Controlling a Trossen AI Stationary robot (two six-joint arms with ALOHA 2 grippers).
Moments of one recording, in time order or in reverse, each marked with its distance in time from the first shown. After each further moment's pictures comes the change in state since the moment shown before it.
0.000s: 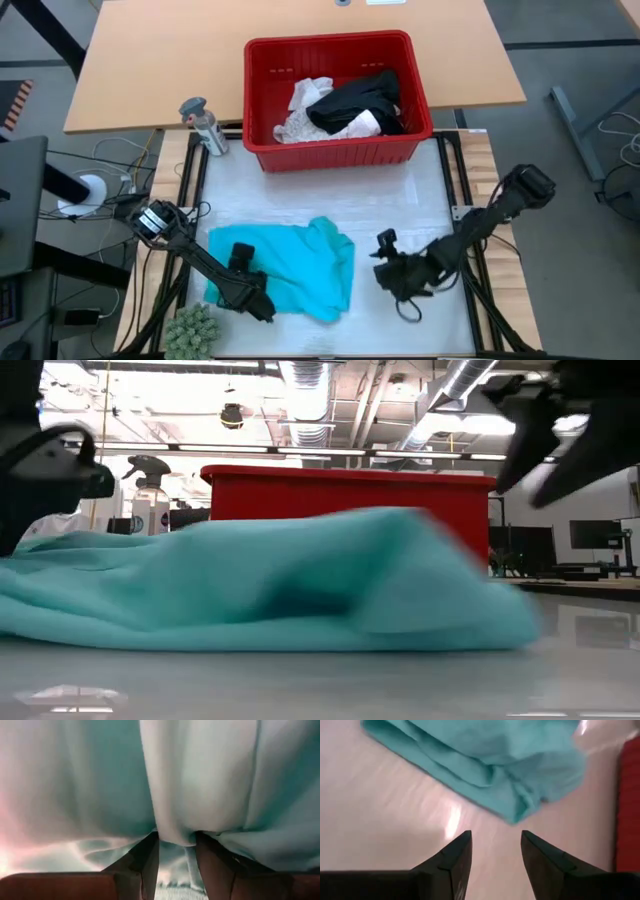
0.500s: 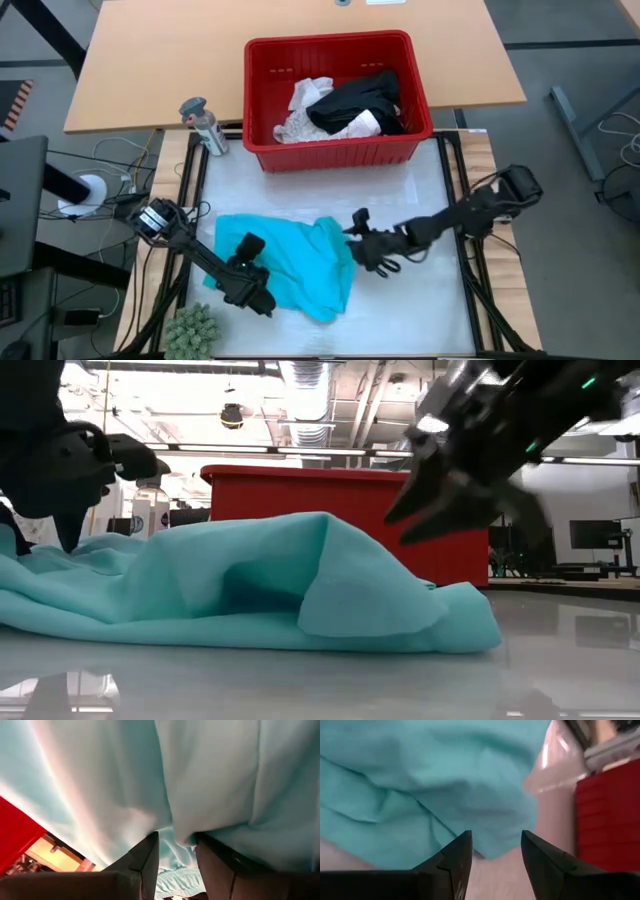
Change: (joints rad) left arm 0.030 -0.005 -0.015 -0.062 -0.236 0.231; right arm -0.328 0.120 -0.162 0.610 -0.078 -0.476
